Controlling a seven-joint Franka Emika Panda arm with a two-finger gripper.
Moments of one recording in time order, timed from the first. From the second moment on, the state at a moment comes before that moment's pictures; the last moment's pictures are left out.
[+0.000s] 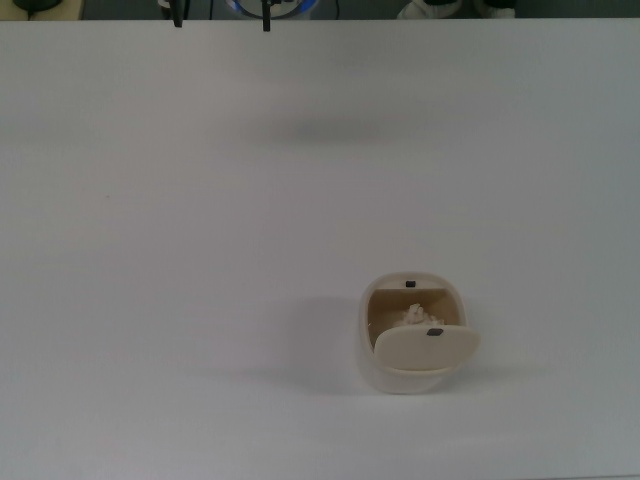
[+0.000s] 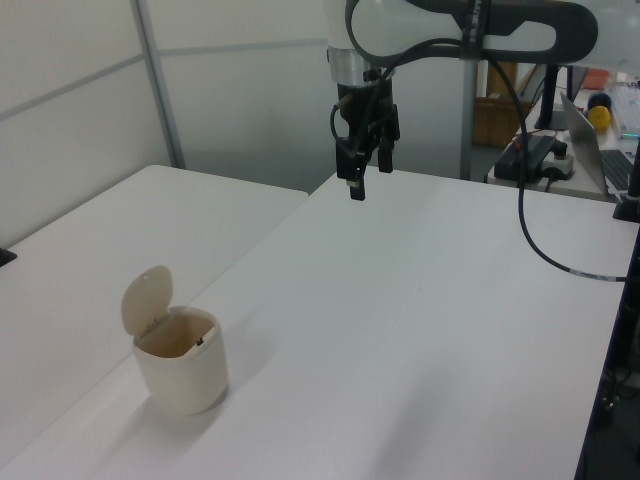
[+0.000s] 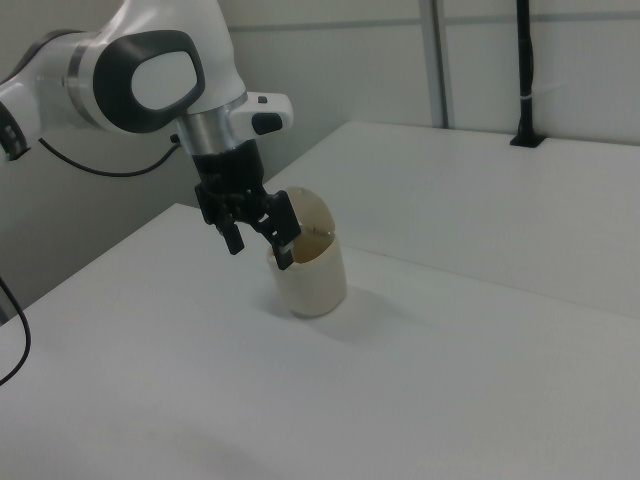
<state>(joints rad) -0.10 0.05 0.10 -1.45 -0.05 1.50 0.01</state>
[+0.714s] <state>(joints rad) -0.02 0.05 0.00 -1.45 -0.01 1.50 0.01</state>
